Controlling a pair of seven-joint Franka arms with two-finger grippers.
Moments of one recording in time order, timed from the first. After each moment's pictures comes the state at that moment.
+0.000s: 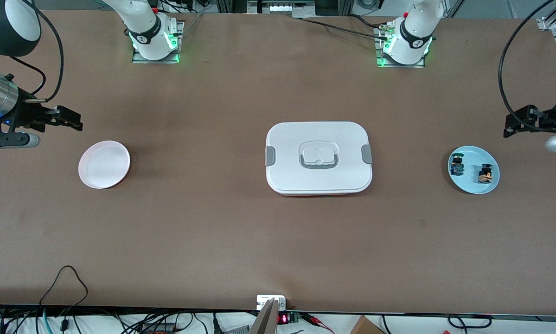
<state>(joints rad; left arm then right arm) 0.37 0.18 -0.38 -1.37 0.07 1.46 0.22 0.10 0.07 -0.09 -1.69 -0.02 1.65 -0.04</state>
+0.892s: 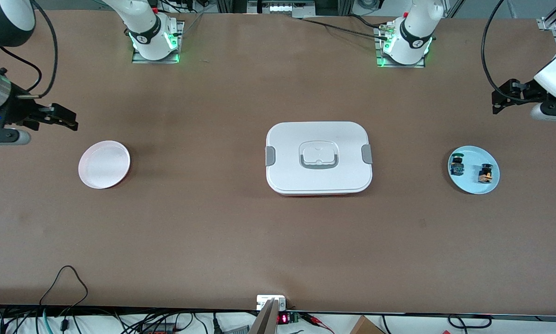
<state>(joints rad) 0.02 -0.03 -0.03 -1.64 0.11 1.57 0.12 0.11 0.07 -0.11 -1.63 -0.02 1.64 0.00</state>
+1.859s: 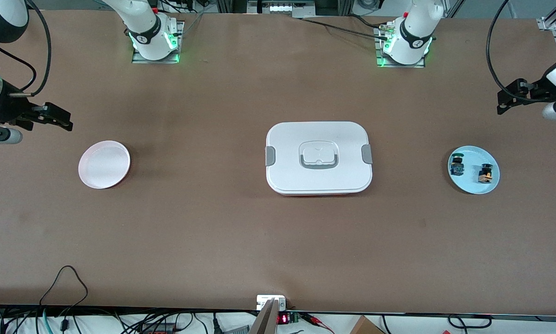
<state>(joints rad) 0.03 -0.03 -0.02 -1.62 0.07 1.57 0.12 0.11 0.07 -0.11 -1.62 -0.02 1.64 0.00</state>
